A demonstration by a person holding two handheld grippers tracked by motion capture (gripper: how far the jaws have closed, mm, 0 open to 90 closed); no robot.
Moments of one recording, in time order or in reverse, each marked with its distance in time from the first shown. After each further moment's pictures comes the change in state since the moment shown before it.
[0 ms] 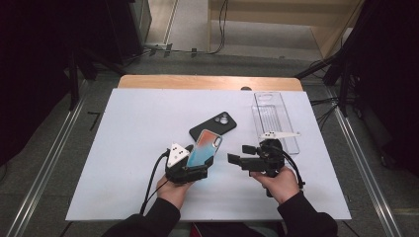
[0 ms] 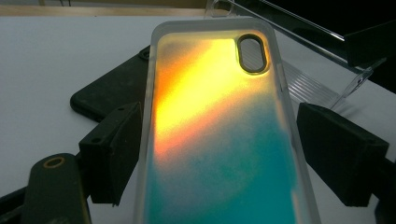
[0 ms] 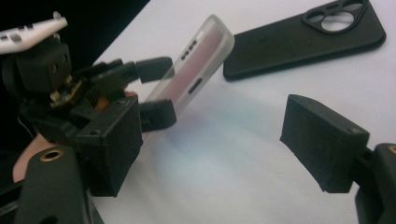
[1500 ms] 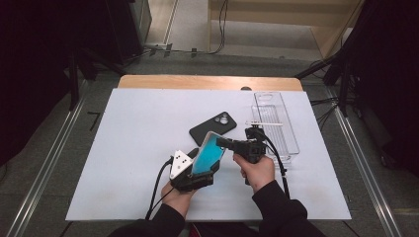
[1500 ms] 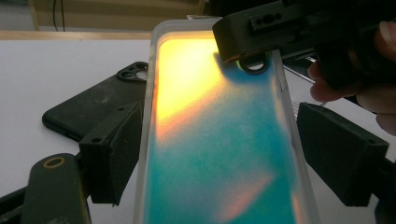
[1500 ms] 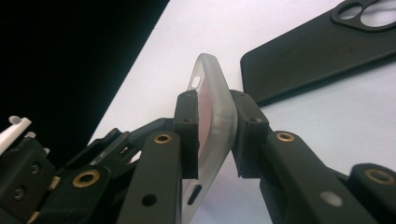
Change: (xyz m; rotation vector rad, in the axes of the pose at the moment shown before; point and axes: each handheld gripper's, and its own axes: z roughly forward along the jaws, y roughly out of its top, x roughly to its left) left arm -0.023 -0.006 -0.007 -0.097 -0.029 0.013; right arm -0.002 0.024 0.046 -0.018 0.077 0.213
